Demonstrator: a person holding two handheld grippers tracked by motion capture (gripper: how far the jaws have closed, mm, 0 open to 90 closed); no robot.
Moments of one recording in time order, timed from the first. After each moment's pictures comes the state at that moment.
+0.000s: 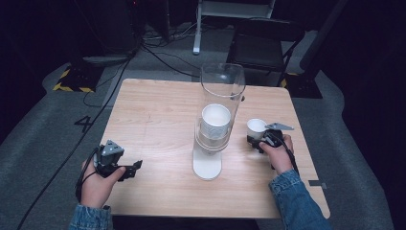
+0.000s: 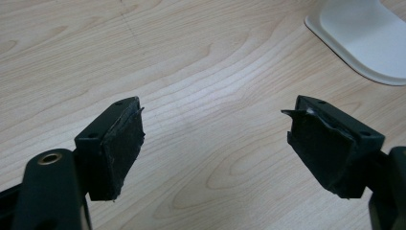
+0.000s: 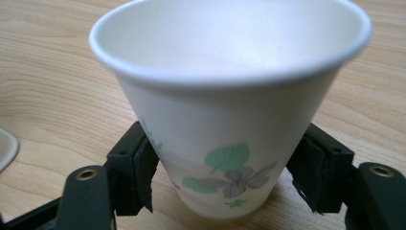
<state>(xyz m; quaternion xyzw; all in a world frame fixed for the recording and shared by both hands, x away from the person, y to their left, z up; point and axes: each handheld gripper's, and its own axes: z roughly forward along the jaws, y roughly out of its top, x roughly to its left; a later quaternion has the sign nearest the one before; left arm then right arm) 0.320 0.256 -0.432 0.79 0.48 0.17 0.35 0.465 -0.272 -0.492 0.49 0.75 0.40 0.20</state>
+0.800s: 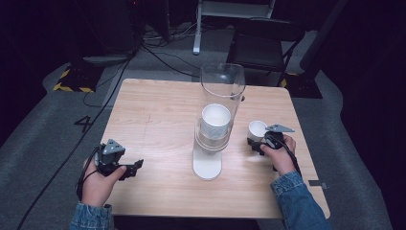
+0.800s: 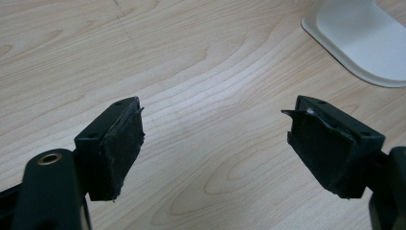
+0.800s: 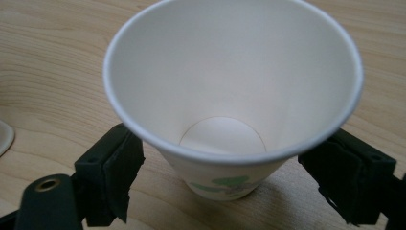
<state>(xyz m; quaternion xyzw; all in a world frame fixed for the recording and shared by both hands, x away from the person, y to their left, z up) 0.324 0.254 -0.430 0.79 0.48 0.17 0.35 0.454 -0.272 -0.487 0.48 0.75 0.39 0.22</state>
